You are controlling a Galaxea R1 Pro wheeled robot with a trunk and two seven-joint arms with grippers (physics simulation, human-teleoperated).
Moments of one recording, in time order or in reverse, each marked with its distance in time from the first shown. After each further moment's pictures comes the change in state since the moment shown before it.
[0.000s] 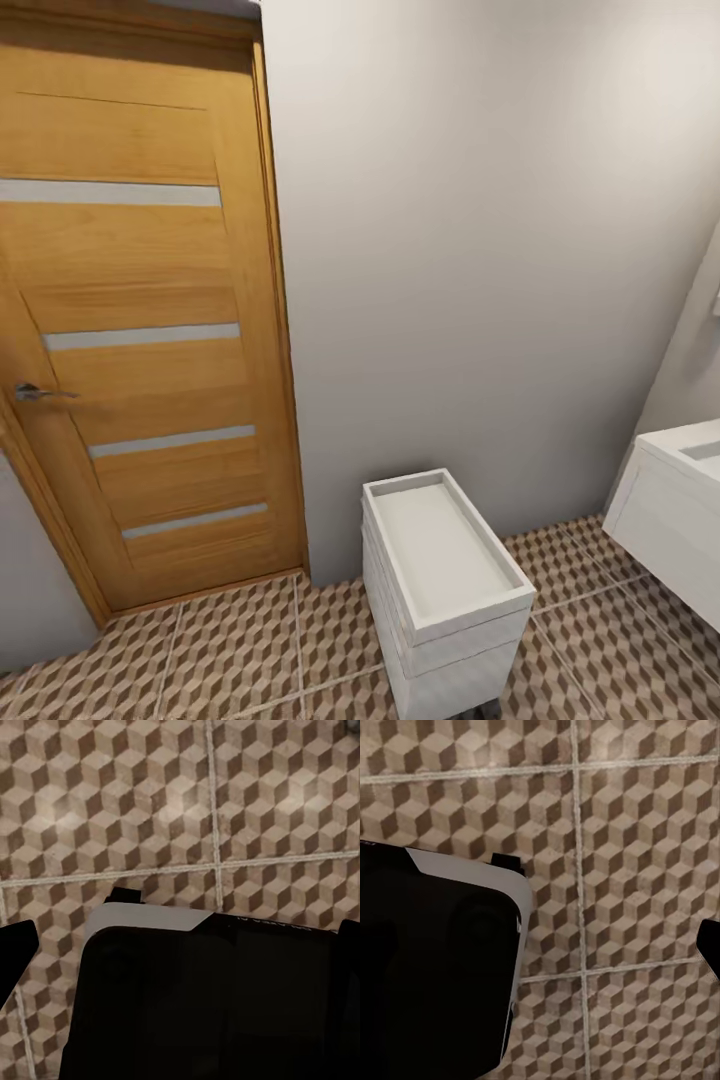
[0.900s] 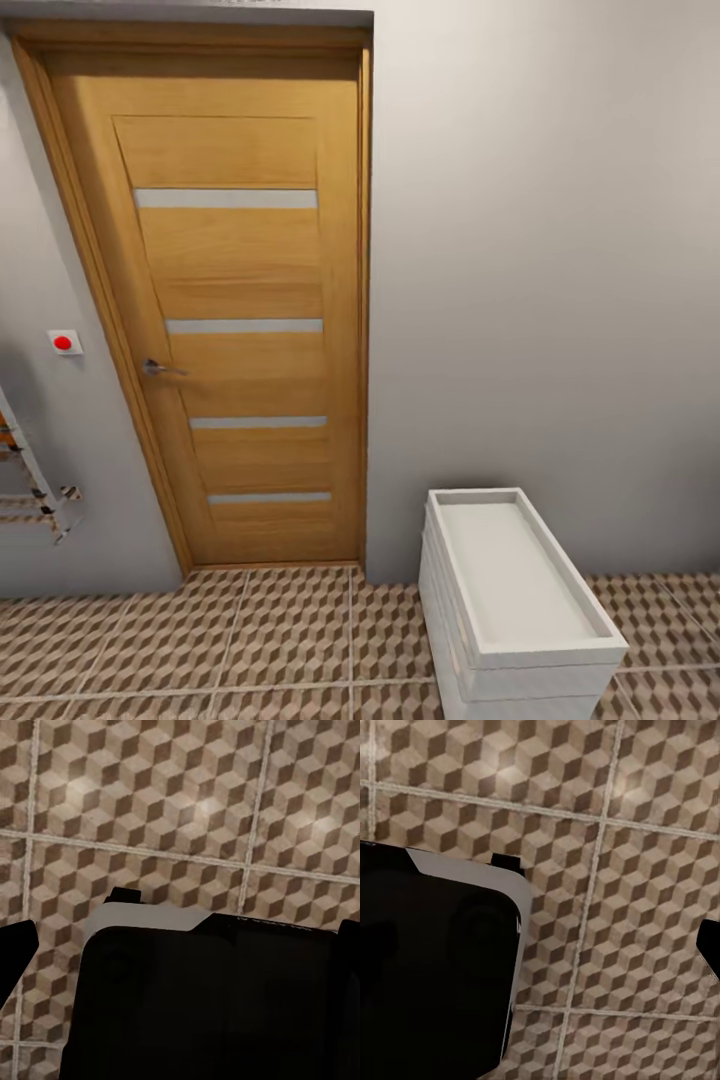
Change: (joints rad) left arm 0.000 0.000 0.000 0.000 0.000 0.000 0.000; right arm 0.000 0.000 0.000 0.000 0.000 0.000 -0.001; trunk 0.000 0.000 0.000
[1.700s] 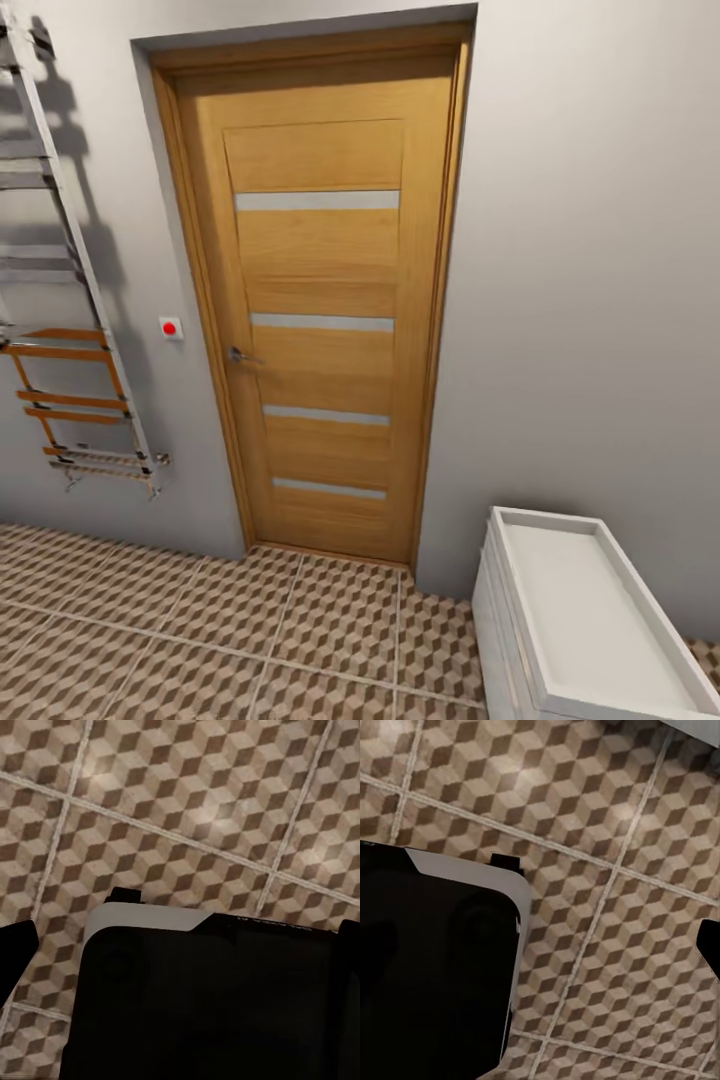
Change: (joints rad) left arm 0.000 0.000 0.000 0.000 0.000 0.000 0.000; right arm 0.000 0.000 0.000 0.000 0.000 0.000 -0.001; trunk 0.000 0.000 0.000
